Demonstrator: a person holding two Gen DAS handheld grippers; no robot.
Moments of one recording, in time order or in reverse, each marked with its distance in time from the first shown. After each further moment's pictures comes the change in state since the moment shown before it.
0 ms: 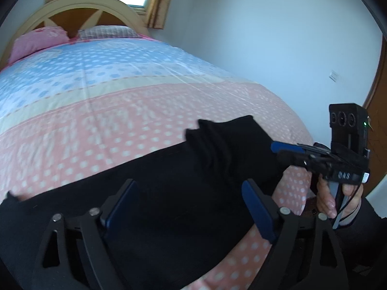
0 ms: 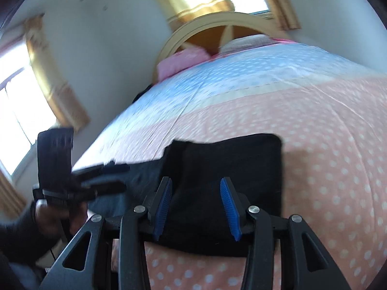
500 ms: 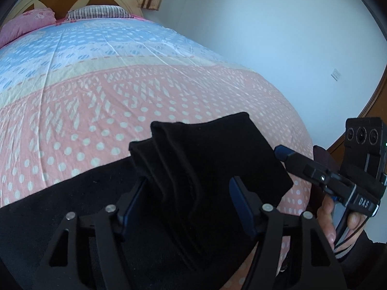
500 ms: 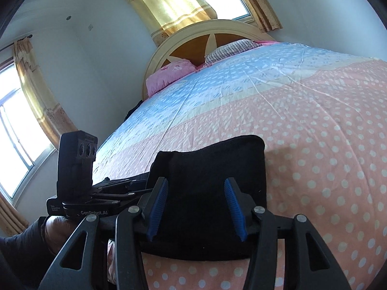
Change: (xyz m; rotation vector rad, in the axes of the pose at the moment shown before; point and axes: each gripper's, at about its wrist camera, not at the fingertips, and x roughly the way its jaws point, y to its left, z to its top) left arm 0.071 -0.028 0.020 -0.063 0.097 -0.046; right arm -0.003 -0.007 0.000 0.036 -0.036 -0.015
